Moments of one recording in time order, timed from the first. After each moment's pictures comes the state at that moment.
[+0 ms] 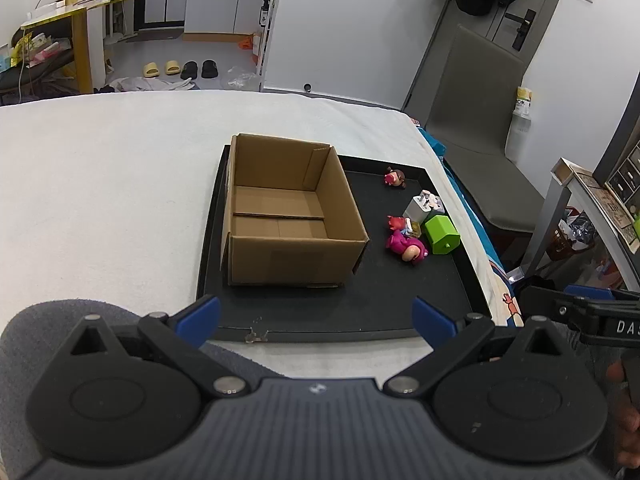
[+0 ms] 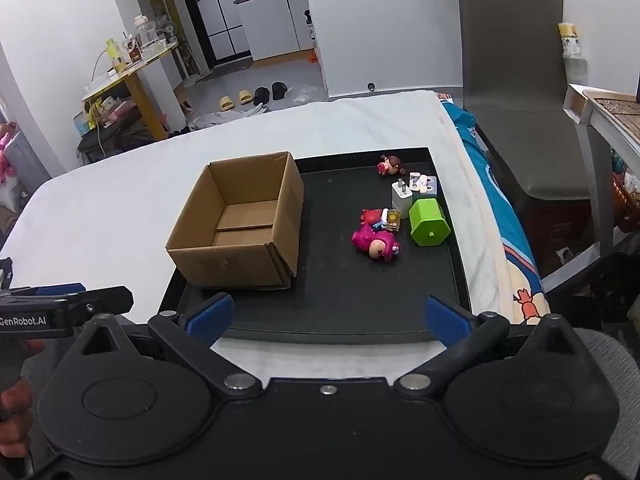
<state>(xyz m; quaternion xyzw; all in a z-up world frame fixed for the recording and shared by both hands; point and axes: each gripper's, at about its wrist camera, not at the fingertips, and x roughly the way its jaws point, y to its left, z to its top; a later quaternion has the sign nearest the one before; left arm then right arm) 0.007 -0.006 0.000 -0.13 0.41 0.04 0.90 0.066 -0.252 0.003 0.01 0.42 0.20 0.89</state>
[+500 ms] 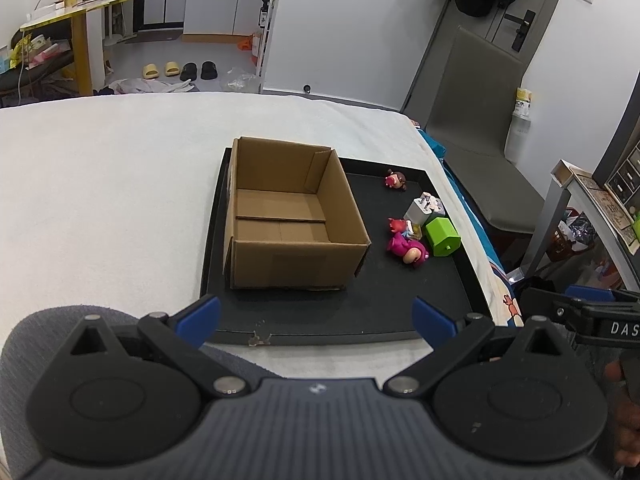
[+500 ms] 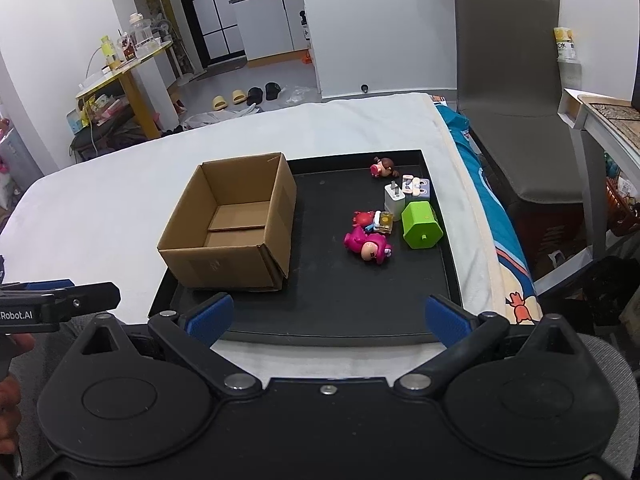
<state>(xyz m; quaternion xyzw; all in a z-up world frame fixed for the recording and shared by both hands) 0.009 -0.004 0.001 -0.13 0.41 0.04 0.90 0.067 -0.251 0.003 0.00 0.42 0.18 0.89</state>
